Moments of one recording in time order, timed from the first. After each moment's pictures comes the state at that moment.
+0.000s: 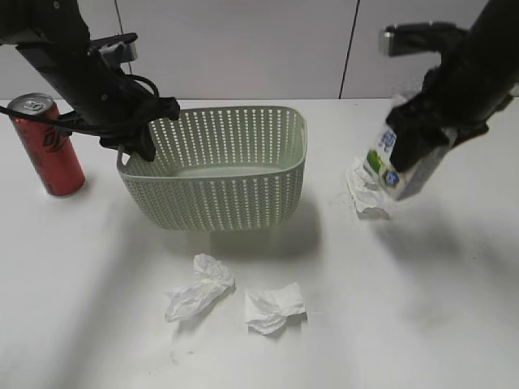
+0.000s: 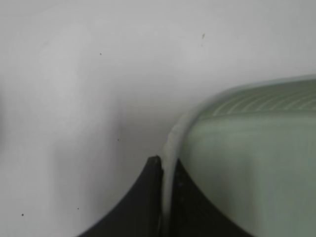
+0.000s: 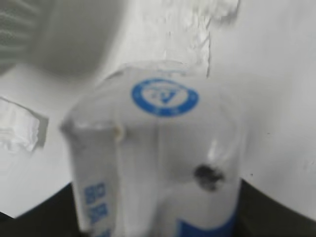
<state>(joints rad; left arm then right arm) -0.34 1.94 -1.40 -0.23 0.76 -0.07 0.31 1.75 -1.35 0.22 1.02 -0.20</state>
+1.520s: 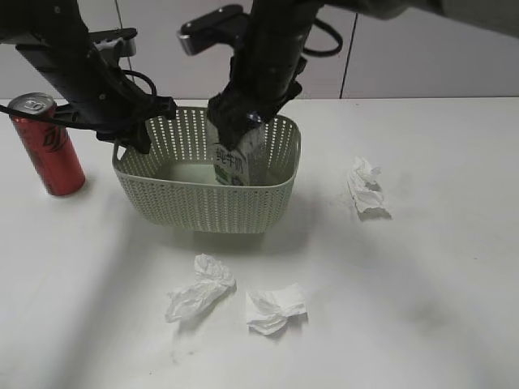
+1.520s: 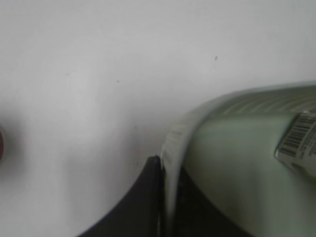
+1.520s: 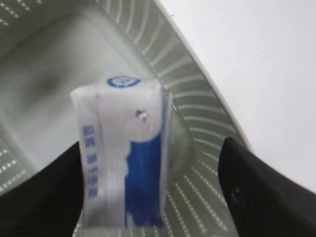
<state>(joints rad) -0.34 1.94 -1.40 -0.16 0.70 -0.07 0.66 2.21 -2.02 0.07 1.07 -0.21</state>
